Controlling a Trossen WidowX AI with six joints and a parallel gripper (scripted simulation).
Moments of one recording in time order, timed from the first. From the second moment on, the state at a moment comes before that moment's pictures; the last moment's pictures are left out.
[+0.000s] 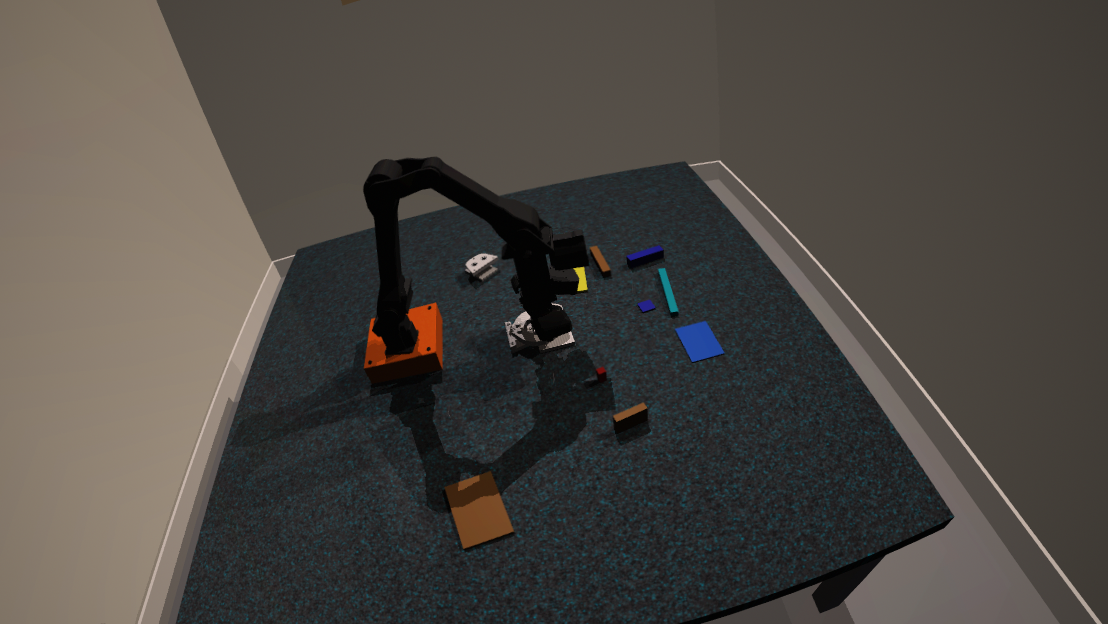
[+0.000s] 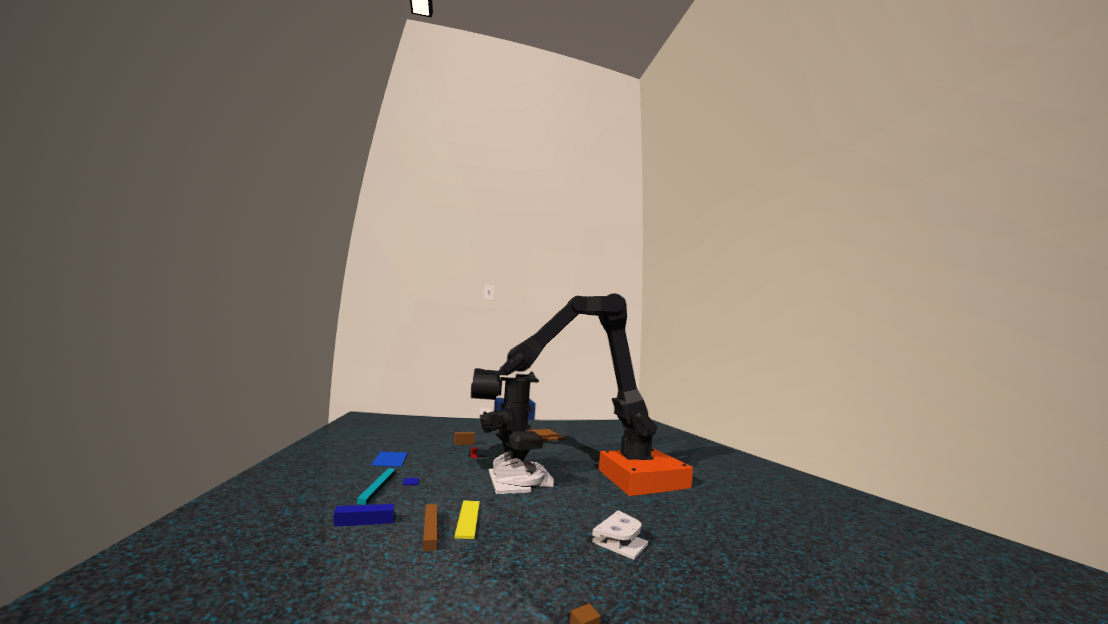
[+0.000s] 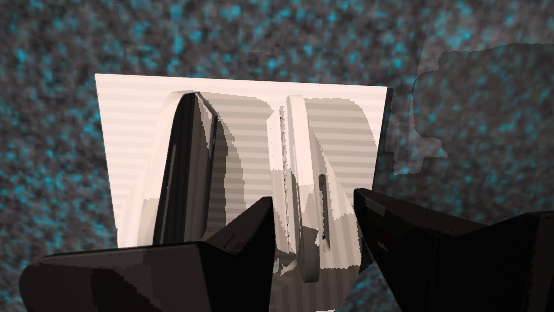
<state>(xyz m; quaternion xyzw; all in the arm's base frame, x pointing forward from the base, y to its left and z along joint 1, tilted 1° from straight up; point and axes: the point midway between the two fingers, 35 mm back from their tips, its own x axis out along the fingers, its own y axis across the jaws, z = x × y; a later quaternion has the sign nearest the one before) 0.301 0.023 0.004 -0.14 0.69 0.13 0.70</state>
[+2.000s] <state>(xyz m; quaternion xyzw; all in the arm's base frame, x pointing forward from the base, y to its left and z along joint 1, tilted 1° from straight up) 0.301 0.023 0.004 -0.14 0.69 0.13 0.70</state>
